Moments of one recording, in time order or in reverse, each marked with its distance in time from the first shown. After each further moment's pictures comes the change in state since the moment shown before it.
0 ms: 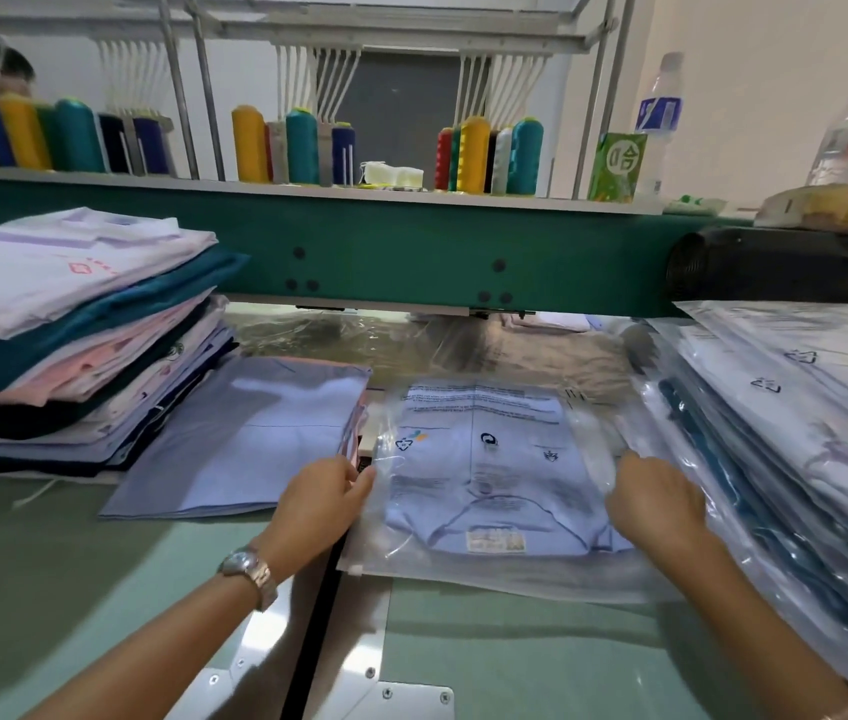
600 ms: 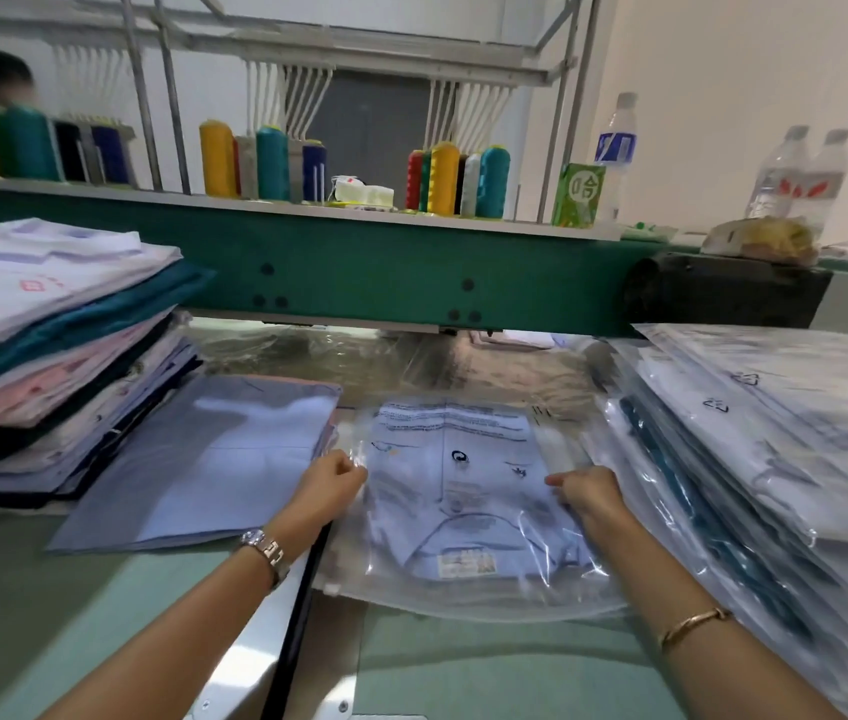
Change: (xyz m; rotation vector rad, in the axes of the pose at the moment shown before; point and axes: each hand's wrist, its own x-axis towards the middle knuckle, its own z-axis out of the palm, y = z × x) left_hand 0.041 0.025 0.015 -0.542 -0.123 -0.271; right_hand 0.054 -0.016 0.039 1.182 -0.155 0.423
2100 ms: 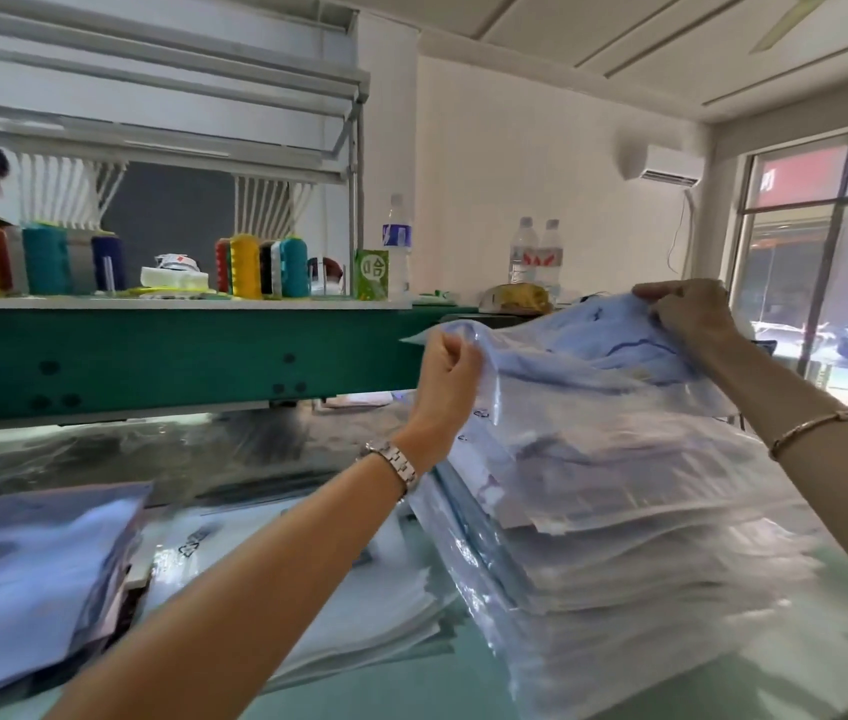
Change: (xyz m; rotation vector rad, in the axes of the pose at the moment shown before) left_hand -0.115 0.319 0.160 -0.675 -0.298 0.643; right_hand -0.016 -0.141 -0.380 -0.084 0.608 -0.635
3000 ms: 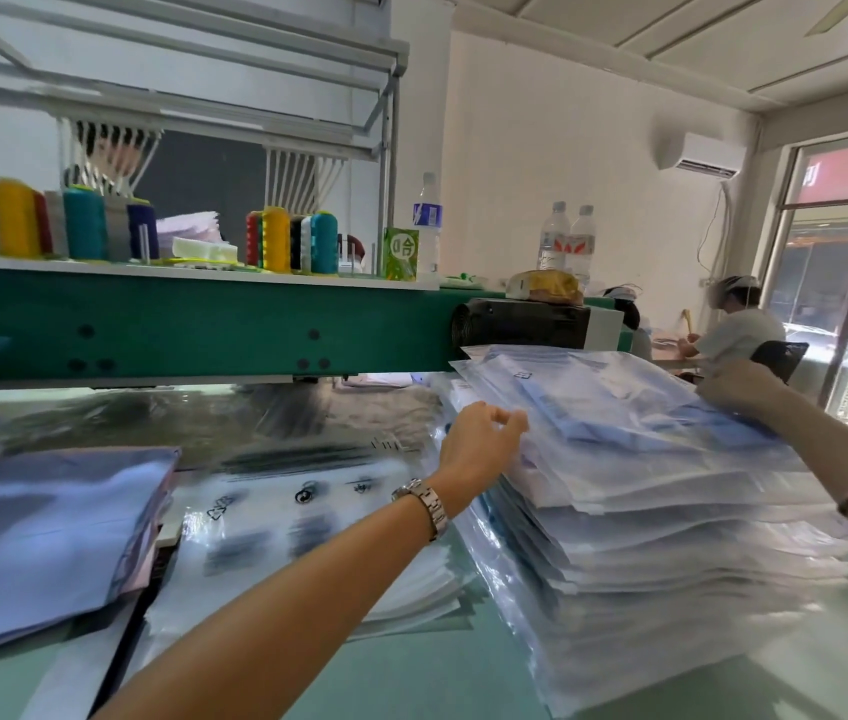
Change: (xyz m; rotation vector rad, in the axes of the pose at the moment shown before) left_hand -0.035 -0.060 0.000 0.450 -0.169 -0.186; right_hand -0.021 0.066 -0.003 -0.781 -0.334 0.191
